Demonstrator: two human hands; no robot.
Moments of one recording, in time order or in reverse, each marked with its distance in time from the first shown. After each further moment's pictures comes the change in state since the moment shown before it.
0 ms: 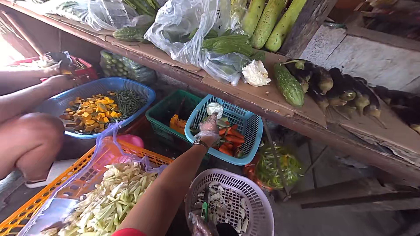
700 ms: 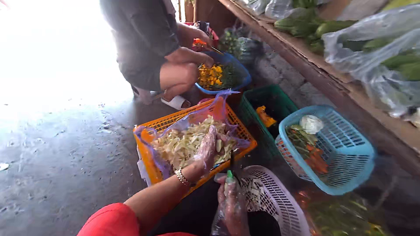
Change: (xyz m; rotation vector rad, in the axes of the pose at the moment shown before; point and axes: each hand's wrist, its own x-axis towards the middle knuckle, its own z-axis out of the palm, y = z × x) left_hand -0.323 -0.177 -0.122 -1.451 0.551 -0.295; right_hand -0.067 0.037 0.140 -0.826 -0.465 -0.526
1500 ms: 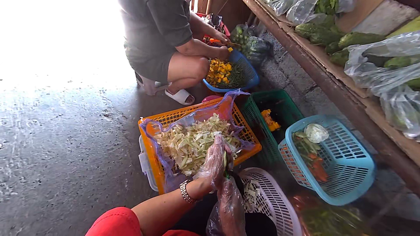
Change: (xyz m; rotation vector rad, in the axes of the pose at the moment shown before) left_hand -0.038 0.000 0.001 -0.271 0.004 0.068; right_hand 0.001 -0.009 0.028 -0.433 0.060 -0.012
